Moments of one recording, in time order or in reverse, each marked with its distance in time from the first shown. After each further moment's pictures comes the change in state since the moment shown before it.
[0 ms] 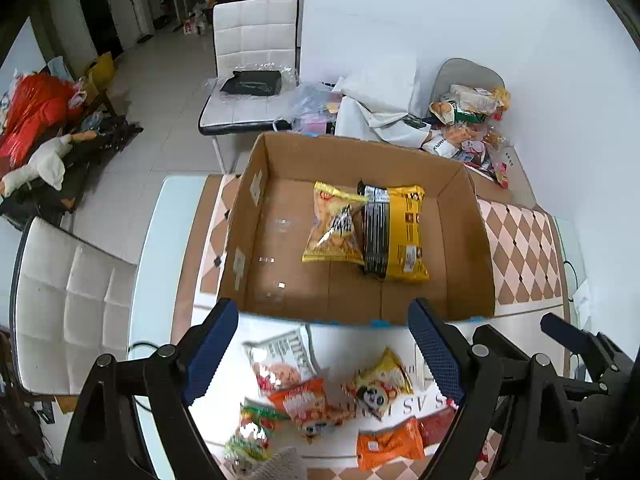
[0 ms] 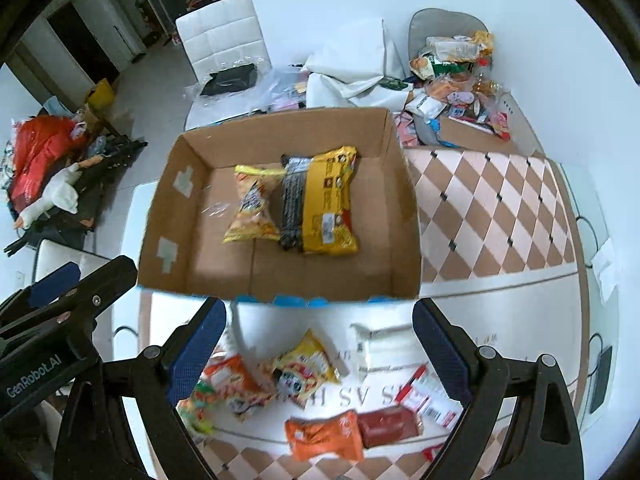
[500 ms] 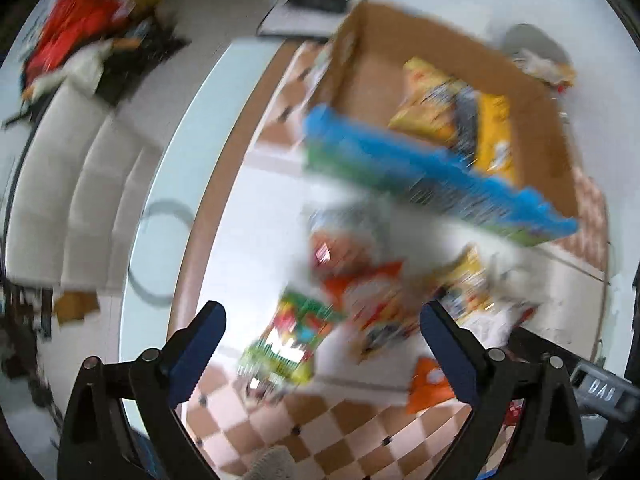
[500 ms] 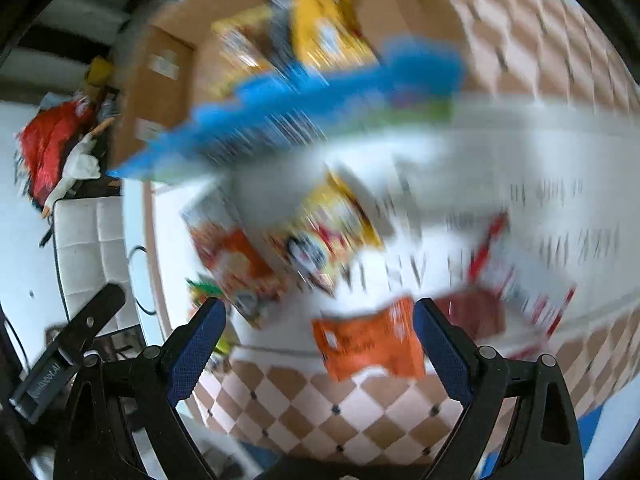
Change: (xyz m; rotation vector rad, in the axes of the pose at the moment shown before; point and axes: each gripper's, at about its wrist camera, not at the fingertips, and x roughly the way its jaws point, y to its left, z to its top) left arm 0.059 0.066 -0.125 -0.205 0.234 0.117; right arm 0.102 -0.033 -0.118 0.188 0.395 0.189
